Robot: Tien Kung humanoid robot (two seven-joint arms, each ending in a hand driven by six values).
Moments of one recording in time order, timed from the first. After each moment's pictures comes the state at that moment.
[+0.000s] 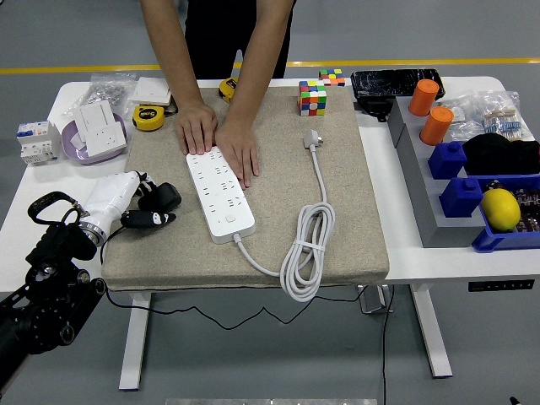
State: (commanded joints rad) left arm -0.38 0.14 -1.23 -0.83 2.27 0.27 -0.08; right arm 0.06 -0.12 1.50 0.18 -1.27 -0.05 -0.02
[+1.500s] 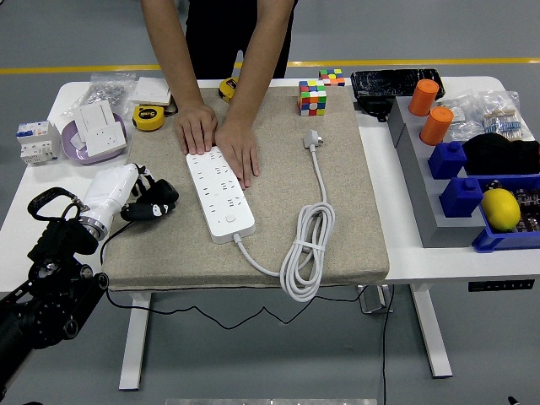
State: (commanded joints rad) left arm -0.40 0.13 -1.23 -0.81 2.27 0.30 -0.07; right arm 0.06 -0.12 1.49 0.18 -1.26 -0.05 -0.02
